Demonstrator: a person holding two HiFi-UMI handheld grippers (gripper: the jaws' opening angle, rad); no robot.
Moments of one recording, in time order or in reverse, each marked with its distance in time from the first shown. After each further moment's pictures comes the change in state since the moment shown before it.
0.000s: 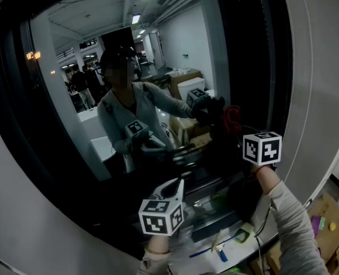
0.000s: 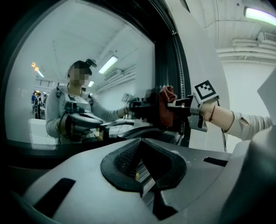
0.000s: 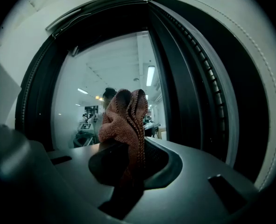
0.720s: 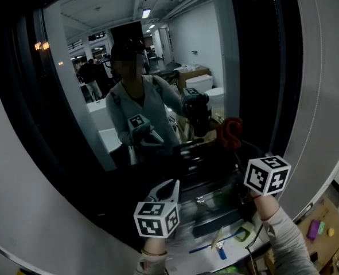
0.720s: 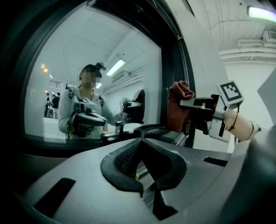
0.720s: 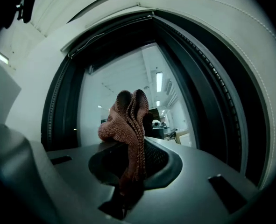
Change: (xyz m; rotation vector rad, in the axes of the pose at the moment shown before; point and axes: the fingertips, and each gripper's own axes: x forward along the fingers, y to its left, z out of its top) left arm -0.039 0.014 -0.011 -0.035 -0.021 0.081; right arm -0.060 0.087 -0.006 0.109 -0.122 0.188
